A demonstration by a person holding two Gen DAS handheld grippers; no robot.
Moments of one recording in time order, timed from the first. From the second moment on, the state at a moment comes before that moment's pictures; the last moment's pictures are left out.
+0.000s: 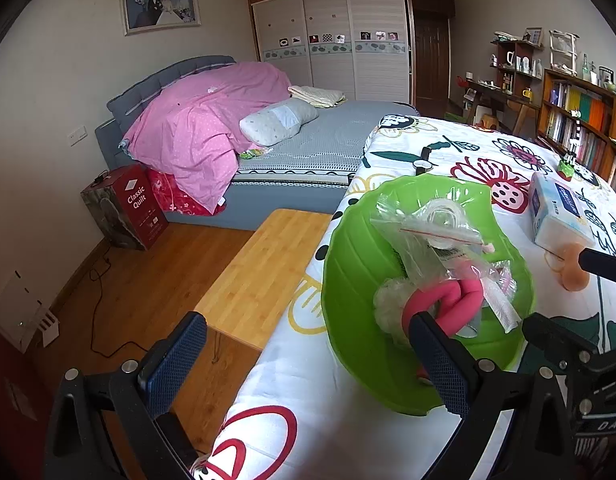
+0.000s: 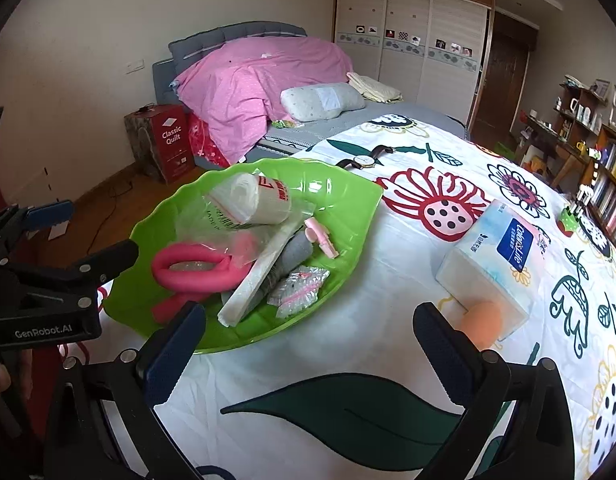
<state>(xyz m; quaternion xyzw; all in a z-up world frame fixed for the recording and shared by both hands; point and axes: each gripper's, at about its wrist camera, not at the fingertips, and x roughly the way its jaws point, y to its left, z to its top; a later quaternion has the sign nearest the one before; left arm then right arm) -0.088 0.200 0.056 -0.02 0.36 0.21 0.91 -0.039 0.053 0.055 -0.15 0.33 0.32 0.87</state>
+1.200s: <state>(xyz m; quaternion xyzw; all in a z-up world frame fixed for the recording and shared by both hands) -0.095 0.212 0.054 -0.03 0.37 0.21 0.91 -0.049 0.058 0.056 -0.16 0.30 0.31 0.89</state>
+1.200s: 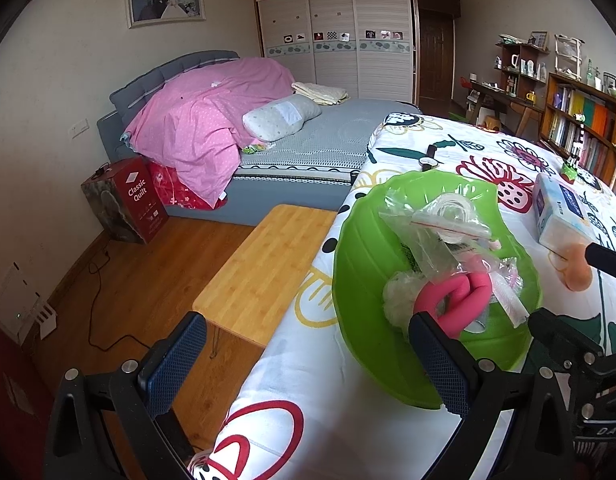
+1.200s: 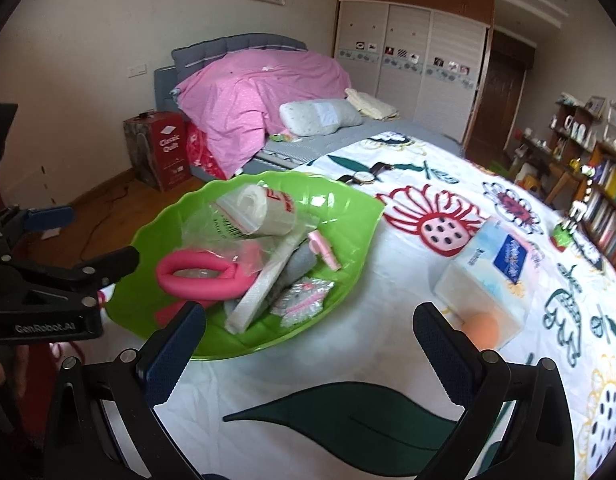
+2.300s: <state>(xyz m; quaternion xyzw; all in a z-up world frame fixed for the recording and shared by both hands) -0.070 0.108 0.070 0.00 0.35 0.09 0.93 -0.015 -0.081 0.029 -0.08 0.38 0.15 0.91</state>
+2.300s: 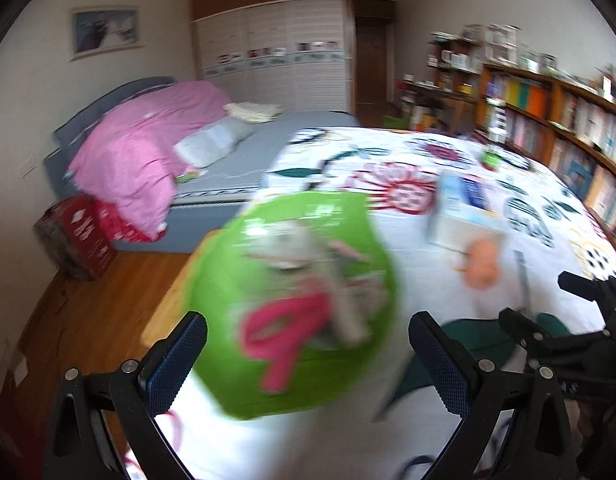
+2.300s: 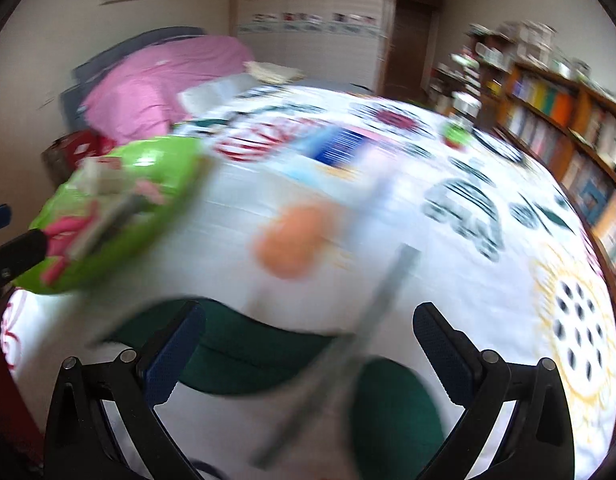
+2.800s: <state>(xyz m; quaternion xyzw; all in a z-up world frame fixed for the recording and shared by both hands) 0.002 -0.045 0.022 0.04 0.43 -0.09 0.90 0.023 -0.253 -0.006 -0.01 0.43 0.01 0.90</state>
